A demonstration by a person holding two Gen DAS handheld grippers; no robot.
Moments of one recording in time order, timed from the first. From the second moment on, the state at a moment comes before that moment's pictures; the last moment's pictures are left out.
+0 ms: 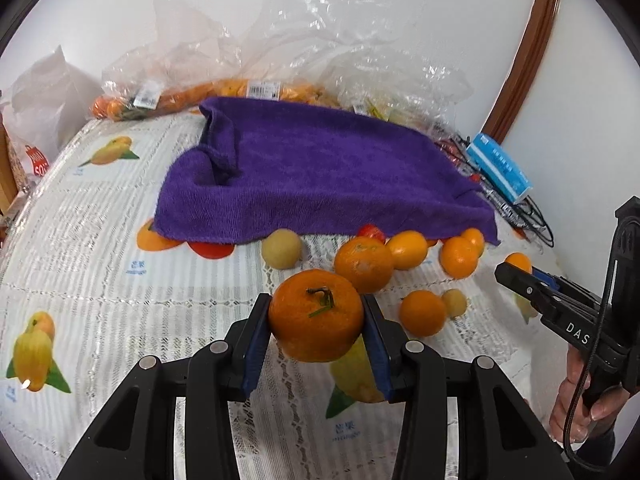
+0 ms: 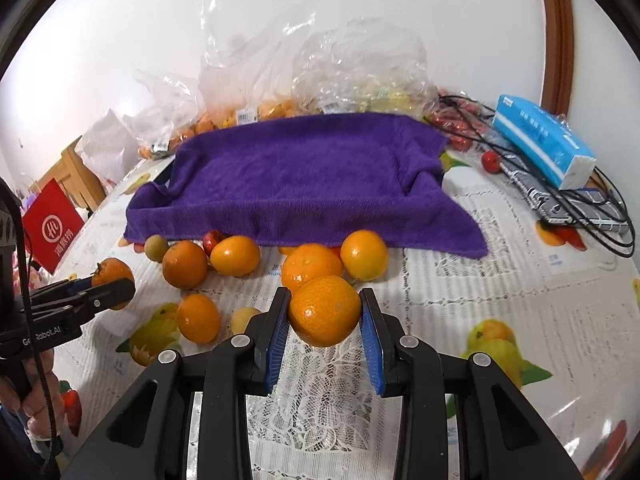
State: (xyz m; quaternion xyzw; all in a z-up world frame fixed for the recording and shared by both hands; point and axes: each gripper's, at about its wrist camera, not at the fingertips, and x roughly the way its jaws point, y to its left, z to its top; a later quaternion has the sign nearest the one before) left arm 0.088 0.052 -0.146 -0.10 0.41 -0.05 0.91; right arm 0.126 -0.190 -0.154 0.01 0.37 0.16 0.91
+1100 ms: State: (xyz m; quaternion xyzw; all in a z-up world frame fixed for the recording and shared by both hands) left arm 0.190 0.074 -0.076 -0.11 0.33 0.01 0.94; right arm 0.216 -0.160 -0.069 0.02 0.31 0.15 0.94
